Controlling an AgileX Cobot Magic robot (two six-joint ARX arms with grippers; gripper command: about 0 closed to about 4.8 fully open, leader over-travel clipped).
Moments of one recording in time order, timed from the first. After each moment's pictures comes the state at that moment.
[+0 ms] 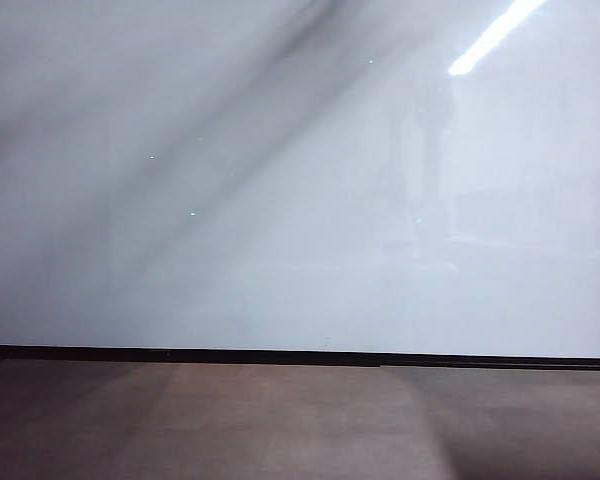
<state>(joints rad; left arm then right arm) -0.77 0.60 0.77 0.15 -0.35 0.00 0.45 1.50 1.34 0.41 0.18 0.13</state>
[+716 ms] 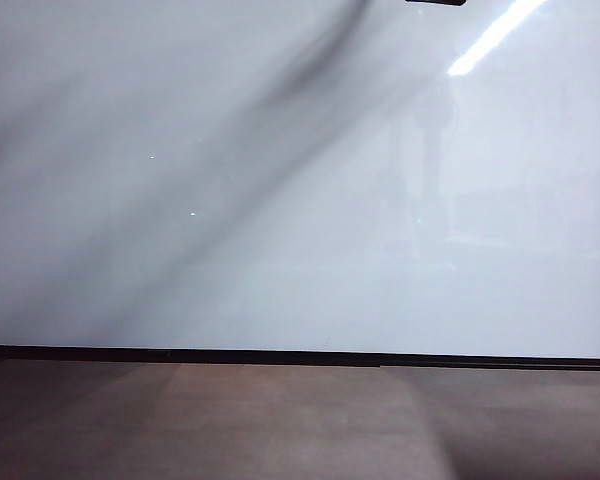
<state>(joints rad) -0.77 0.60 0.77 0.15 -0.35 0.00 0.45 1.50 1.23 0.41 0.18 0.17</state>
